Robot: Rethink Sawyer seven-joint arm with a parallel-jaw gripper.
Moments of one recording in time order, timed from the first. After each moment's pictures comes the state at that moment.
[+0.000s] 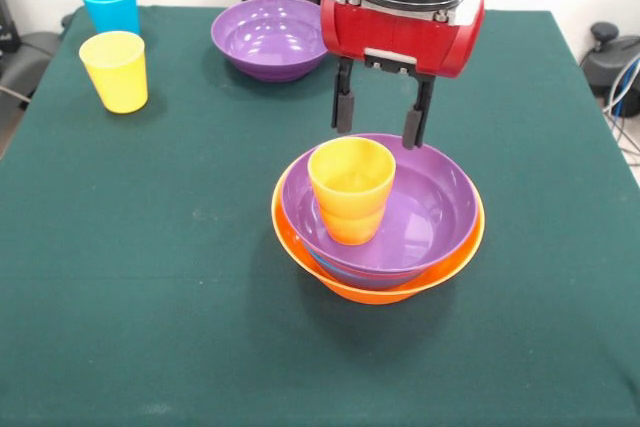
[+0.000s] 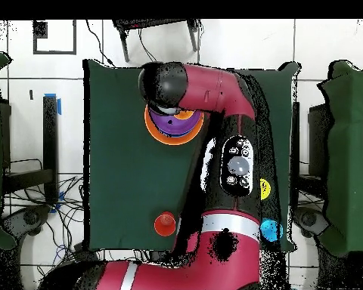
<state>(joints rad) -0.13 -0.49 -0.06 1.11 0.02 0.84 1.90</state>
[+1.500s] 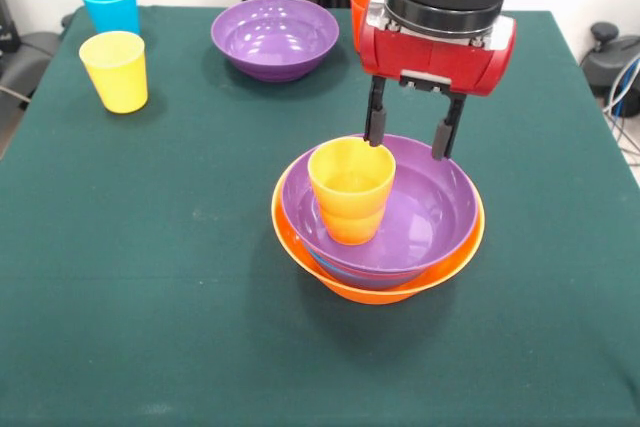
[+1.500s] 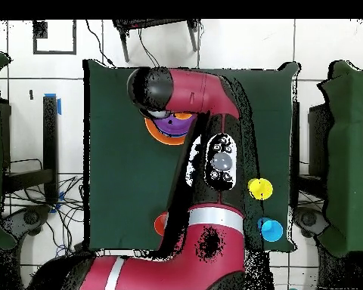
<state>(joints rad) -0.10 -0.46 -0.07 1.11 0.02 0.84 1.90</state>
